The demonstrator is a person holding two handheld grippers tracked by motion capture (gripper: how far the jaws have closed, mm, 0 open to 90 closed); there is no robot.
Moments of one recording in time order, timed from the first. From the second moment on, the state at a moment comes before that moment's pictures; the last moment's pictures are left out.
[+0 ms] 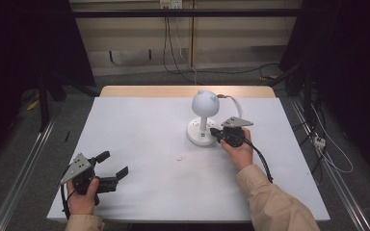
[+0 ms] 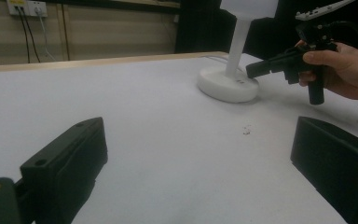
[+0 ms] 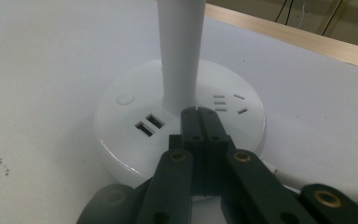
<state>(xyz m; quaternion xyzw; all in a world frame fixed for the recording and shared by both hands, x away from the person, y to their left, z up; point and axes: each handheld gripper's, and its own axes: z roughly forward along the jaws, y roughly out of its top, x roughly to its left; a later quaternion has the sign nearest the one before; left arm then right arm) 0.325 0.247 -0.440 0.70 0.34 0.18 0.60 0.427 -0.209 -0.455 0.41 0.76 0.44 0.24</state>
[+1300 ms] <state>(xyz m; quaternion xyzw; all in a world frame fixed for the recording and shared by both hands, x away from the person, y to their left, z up) 0.324 0.246 -0.439 0.70 0.34 0.18 0.60 0.428 -0.211 -0.458 0.41 0.76 0.45 0.23</state>
